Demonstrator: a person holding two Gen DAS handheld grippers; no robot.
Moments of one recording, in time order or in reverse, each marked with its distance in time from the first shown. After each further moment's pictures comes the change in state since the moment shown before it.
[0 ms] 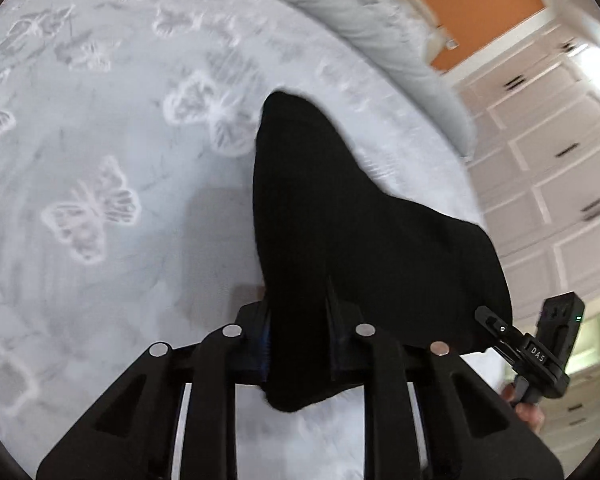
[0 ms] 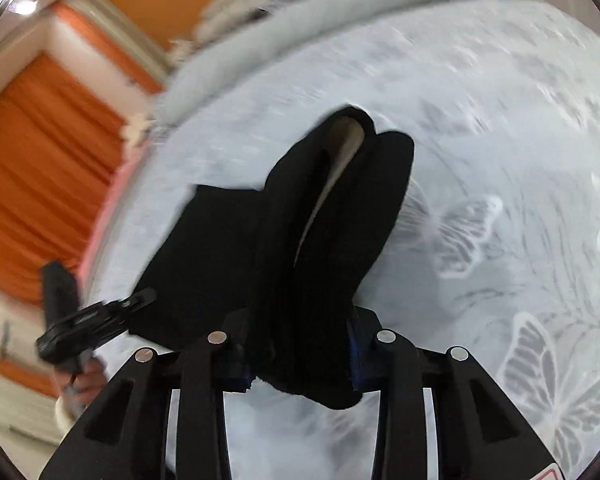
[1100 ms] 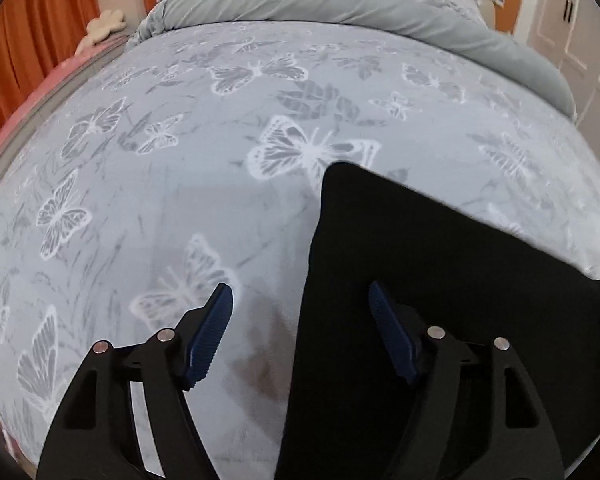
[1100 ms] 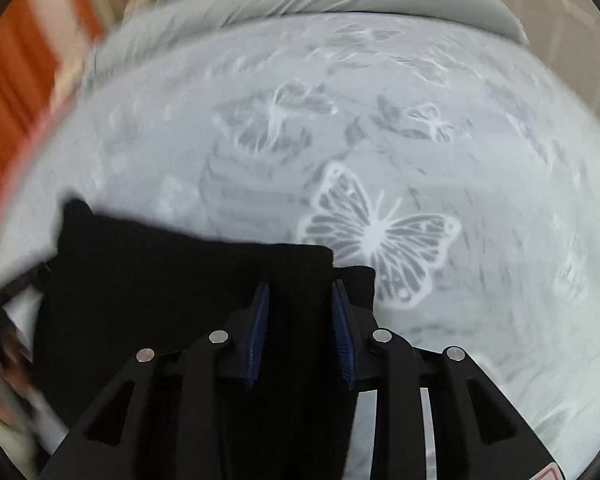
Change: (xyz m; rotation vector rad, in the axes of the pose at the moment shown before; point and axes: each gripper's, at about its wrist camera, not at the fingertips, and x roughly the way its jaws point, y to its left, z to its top) left arm 0.054 -0.005 0.014 0.212 -0.136 0.578; right arm 0.057 -0.003 0.006 -0.085 0.036 -0.375
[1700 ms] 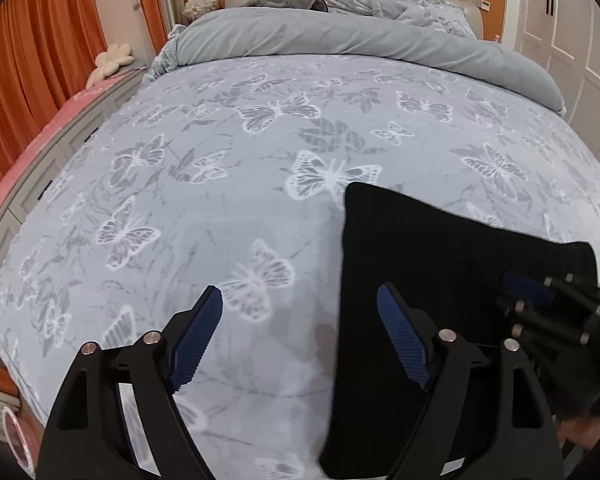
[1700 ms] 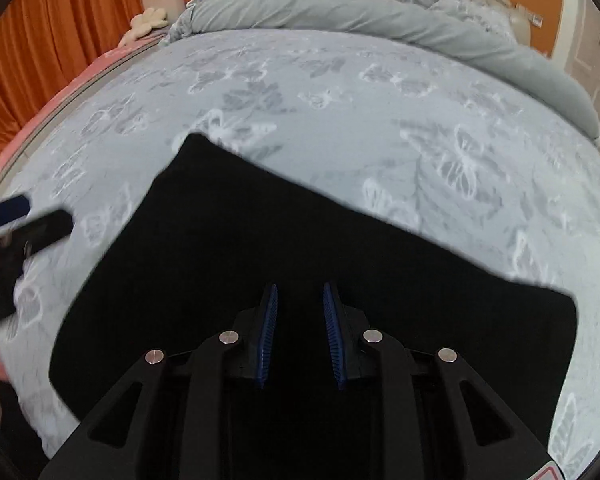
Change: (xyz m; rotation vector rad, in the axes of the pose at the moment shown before) left arm -0.070 0.017 -0.018 0.078 -0.085 0.059; right arm 0.038 0.173 -0.017 -0.350 -0.041 0.019
